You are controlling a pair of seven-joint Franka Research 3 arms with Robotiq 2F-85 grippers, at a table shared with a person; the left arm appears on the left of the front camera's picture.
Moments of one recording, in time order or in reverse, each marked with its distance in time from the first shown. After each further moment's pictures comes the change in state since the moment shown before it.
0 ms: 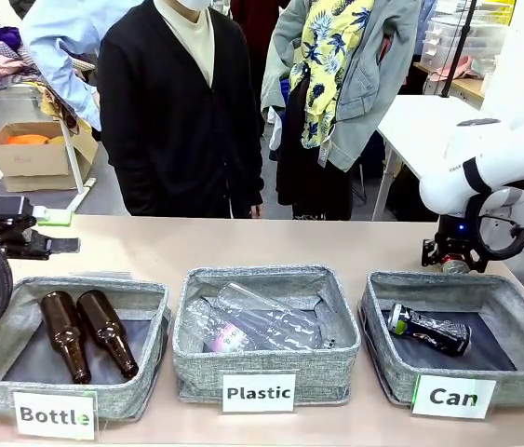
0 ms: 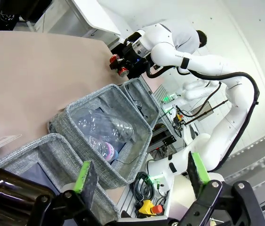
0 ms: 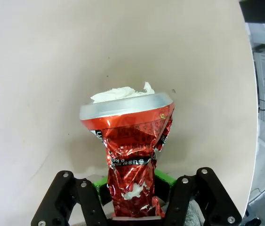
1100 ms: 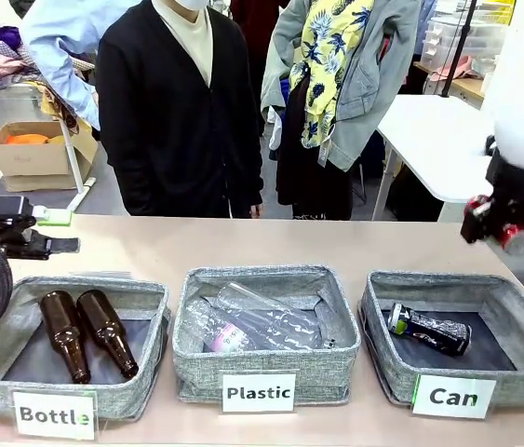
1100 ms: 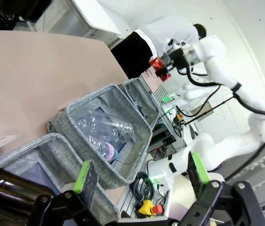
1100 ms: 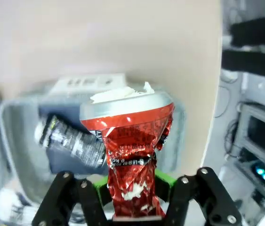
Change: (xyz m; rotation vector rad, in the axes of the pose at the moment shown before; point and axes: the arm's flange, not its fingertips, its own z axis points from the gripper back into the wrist) left arm 0.000 0.001 0.000 0.000 0.000 0.001; right arm -0.168 -0.063 0.158 0.075 -0.144 0.495
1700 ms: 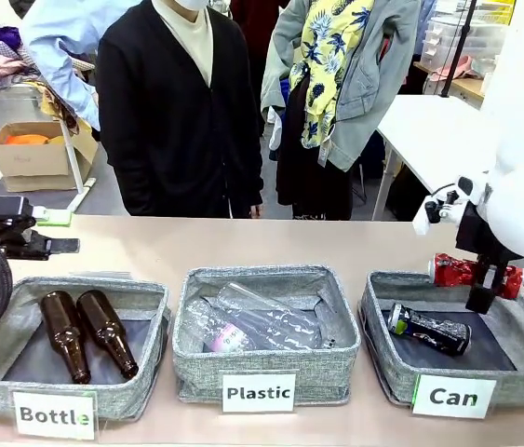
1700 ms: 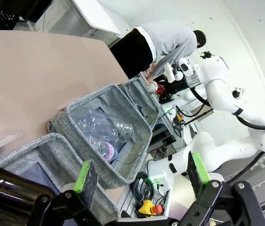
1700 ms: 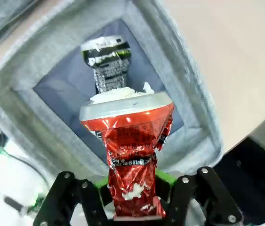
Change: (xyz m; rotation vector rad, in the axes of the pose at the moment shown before) left arm 0.000 0.000 0.000 0.000 0.000 0.001; right arm -0.058 0.051 -0.030 -0.039 -0.037 0.967
